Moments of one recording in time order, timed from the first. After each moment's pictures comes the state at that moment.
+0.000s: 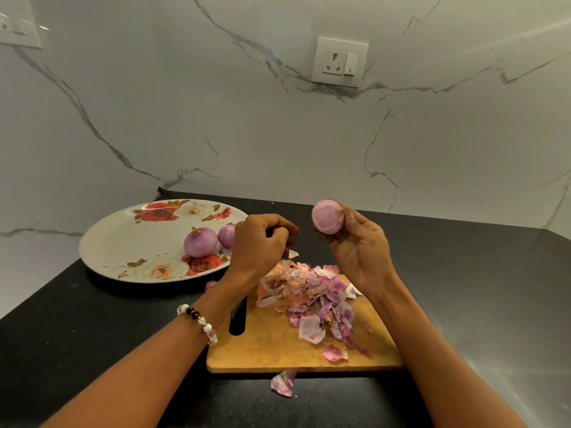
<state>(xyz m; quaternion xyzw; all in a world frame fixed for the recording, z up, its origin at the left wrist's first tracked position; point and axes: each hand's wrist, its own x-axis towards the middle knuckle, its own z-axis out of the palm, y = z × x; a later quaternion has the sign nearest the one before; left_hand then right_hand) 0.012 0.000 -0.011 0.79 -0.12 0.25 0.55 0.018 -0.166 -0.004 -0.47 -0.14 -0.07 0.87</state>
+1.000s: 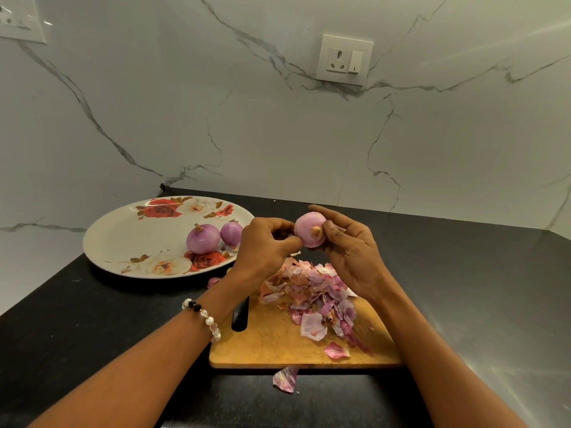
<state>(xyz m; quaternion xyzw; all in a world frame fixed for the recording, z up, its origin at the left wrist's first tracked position) 0.014 0.001 -0.018 0.79 -0.13 0.19 0.57 0.011 -0.159 -0.009 -0.60 -0.20 -0.05 0.77</state>
